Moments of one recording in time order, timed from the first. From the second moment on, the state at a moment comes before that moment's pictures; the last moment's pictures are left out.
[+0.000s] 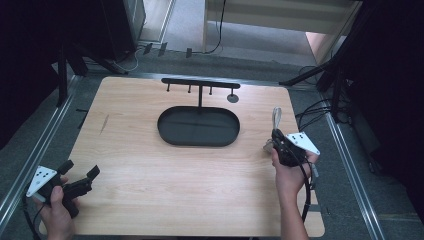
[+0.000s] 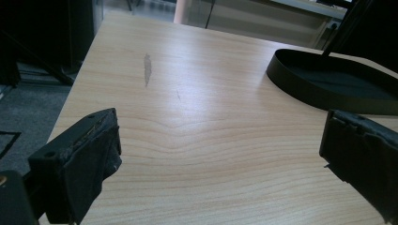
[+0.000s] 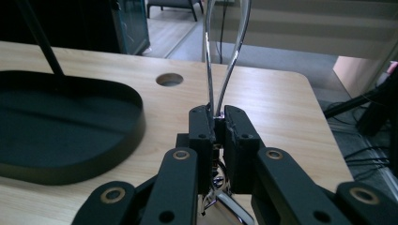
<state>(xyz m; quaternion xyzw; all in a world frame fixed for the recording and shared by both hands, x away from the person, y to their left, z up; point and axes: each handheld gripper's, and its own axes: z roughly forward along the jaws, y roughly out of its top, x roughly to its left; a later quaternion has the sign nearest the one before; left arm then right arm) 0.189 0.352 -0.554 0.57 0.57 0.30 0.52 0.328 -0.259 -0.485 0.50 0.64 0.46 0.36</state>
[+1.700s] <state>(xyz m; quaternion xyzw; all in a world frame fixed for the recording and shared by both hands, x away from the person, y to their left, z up) 0.189 0.353 -0.554 0.56 0.57 0.30 0.52 0.358 -0.111 -0.460 0.41 0.65 0.54 0.35</state>
